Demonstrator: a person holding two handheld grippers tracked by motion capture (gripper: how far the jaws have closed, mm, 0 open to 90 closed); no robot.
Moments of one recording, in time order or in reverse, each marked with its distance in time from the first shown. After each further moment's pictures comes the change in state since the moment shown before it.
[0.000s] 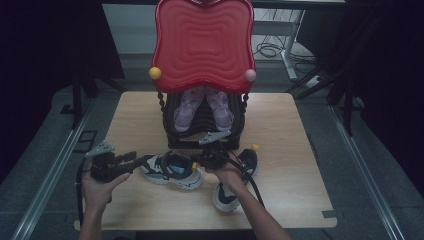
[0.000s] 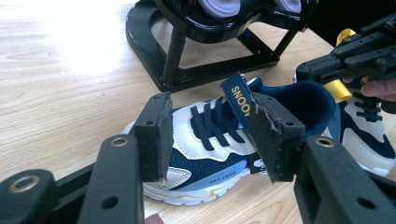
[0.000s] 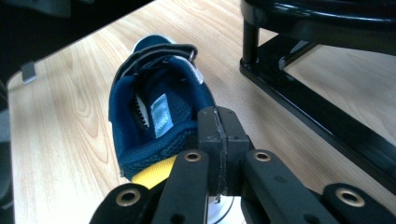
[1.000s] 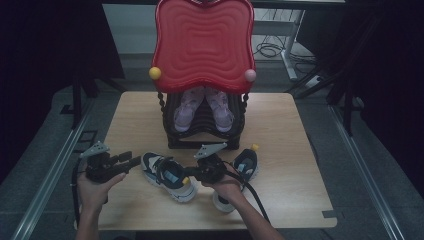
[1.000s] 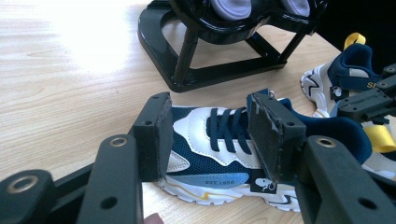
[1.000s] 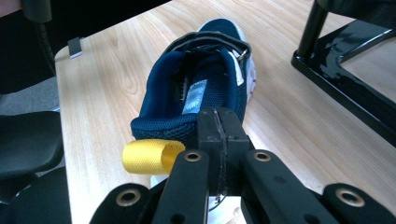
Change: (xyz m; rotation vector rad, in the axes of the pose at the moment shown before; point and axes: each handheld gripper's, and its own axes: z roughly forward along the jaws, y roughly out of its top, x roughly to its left) left arm 0.007 -0.002 -0.008 -0.008 0.024 -0.014; right arm 0.036 -0.013 -0.009 0.005 0.089 -0.076
